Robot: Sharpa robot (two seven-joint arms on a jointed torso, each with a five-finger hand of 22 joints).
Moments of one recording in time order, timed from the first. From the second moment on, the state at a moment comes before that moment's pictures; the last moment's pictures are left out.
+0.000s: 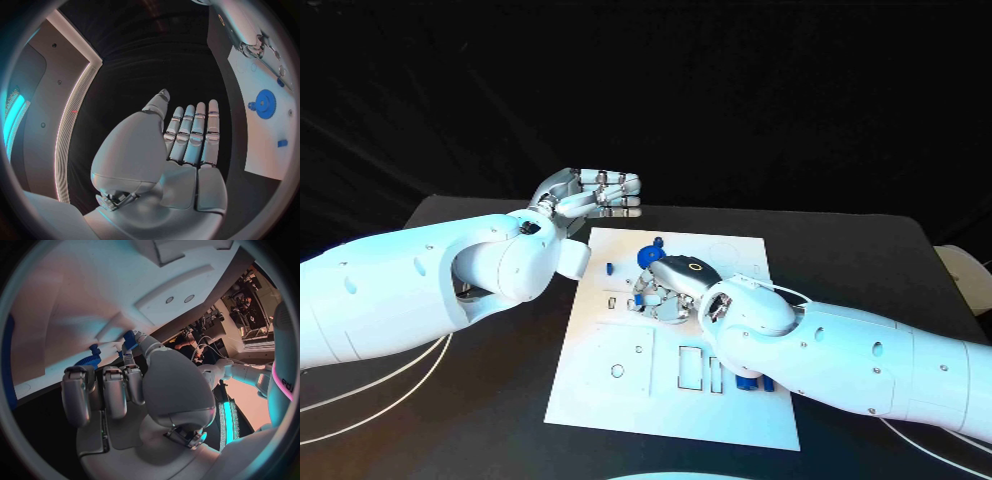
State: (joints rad) left arm 1.26 -0.95 -0.01 1.70 -0.03 -0.43 0.30; left_hand 1.48 -0.03 0.07 0.10 0.20 0.92 0.24 0.08 0.07 0.98 0.20 0.07 0.07 0.96 0.16 0.10 0.07 0.17 0.83 0.28 0.27 0.10; right arm 1.13 -0.49 -0.12 1.48 -1.57 -0.38 -0.22; right_hand 1.32 -0.04 0.26 0.06 0.25 1.07 0.11 0.14 0.16 1.46 0.04 1.46 1.31 1.47 -0.03 1.55 1.31 0.02 1.46 0.09 1.51 1.31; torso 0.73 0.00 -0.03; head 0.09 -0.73
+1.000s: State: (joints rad) left arm 1.26 -0.95 -0.01 1.70 -0.03 -0.43 0.30; left_hand 1.48 -0.03 0.07 0.10 0.20 0.92 0.24 0.07 0.07 0.98 0.20 0.07 0.07 0.96 0.16 0.10 0.07 0.17 0.83 0.28 0.27 0.10; right arm 1.12 -0.49 -0.12 1.47 -1.59 -0.37 -0.24; right_hand 1.28 -0.08 0.25 0.07 0.23 1.05 0.13 0.14 0.16 1.44 0.05 1.44 1.31 1.47 -0.03 1.55 1.31 0.02 1.46 0.09 1.50 1.31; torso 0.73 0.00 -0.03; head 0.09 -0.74
